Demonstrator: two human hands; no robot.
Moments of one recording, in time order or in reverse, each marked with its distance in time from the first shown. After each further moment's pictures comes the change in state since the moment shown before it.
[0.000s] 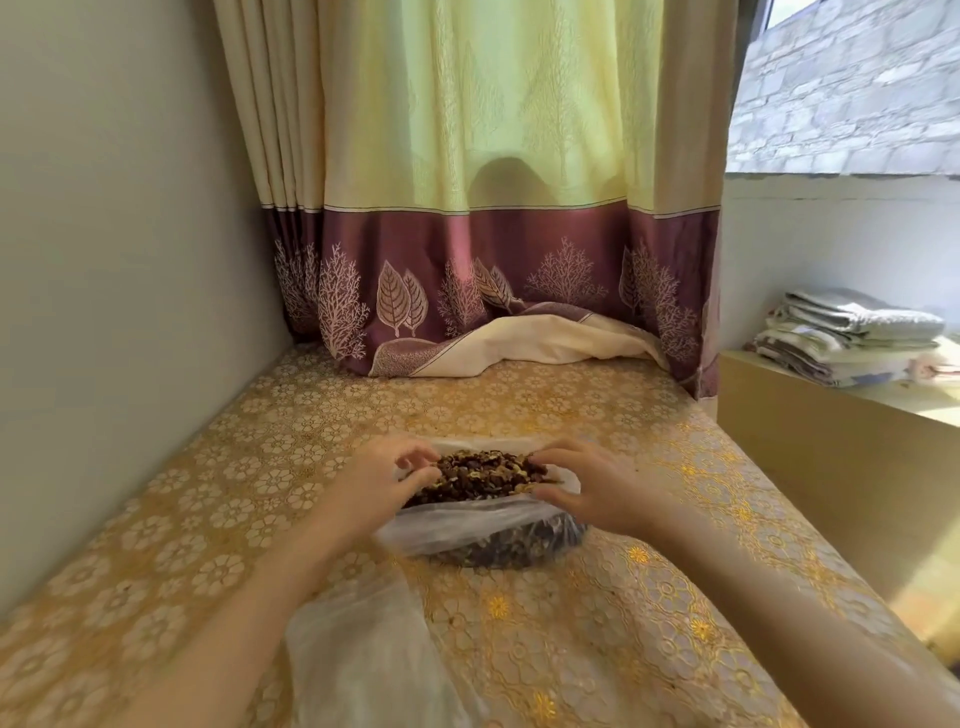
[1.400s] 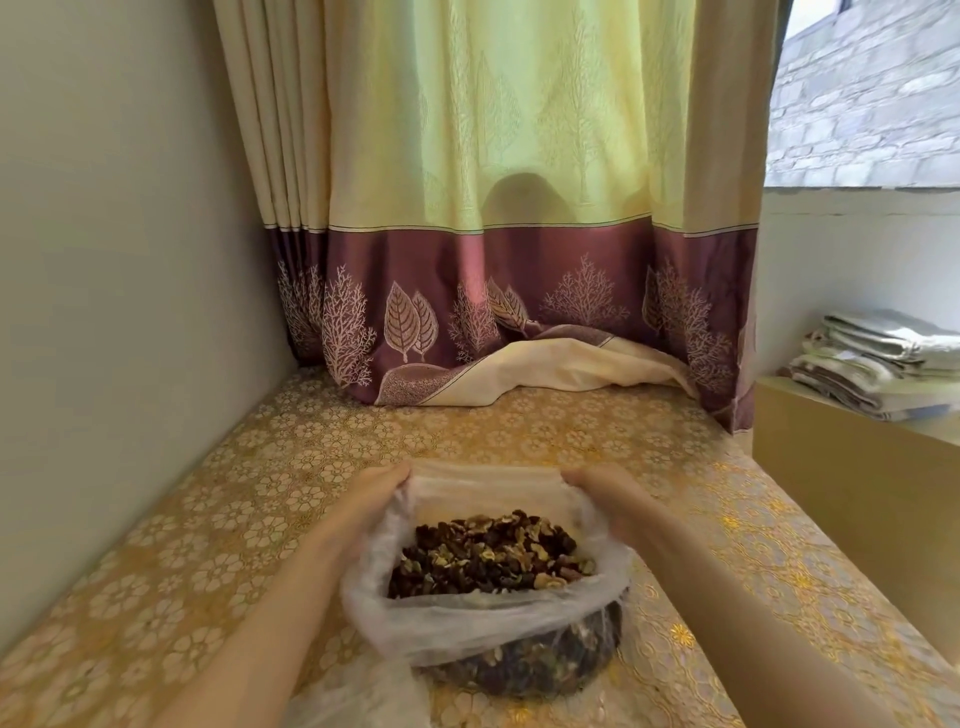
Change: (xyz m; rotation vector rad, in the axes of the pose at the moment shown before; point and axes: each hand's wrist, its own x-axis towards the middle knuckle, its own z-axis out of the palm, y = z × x) left_hand 0.058 -0.048 0.018 -0.879 -0.010 -0.698; right_hand 0.077 0.026 0.014 1.066 0.050 0.809
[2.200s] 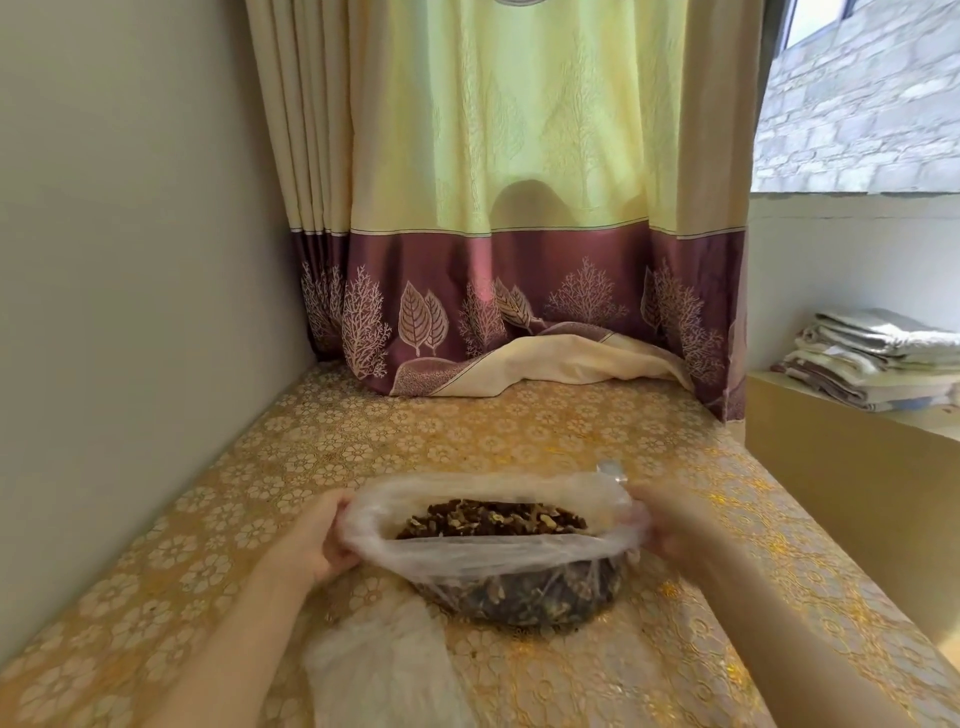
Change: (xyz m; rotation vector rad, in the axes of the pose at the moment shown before) left_hand -0.069 -0.014 -0.042 -0.407 0.120 -0.287; right_hand -0.058 0.030 -0.033 0.205 0.169 0.047
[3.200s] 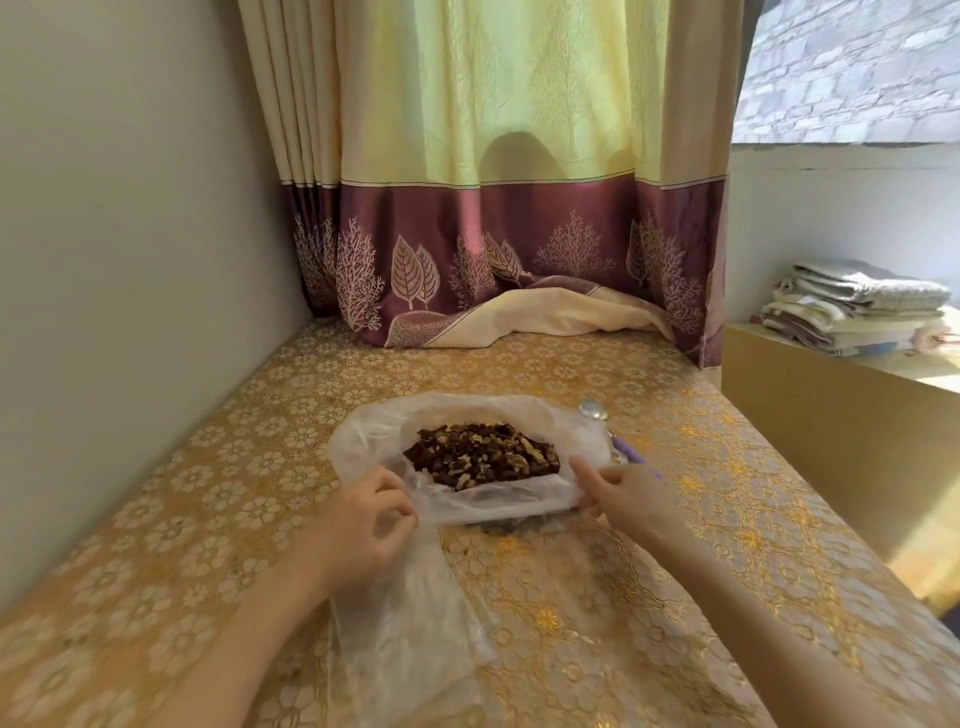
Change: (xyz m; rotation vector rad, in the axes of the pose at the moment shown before) left_hand -0.062 -0.068 -0.011 1.293 -0.147 1.089; right_hand -0.067 0.057 0.001 -0.619 0.013 -0.486
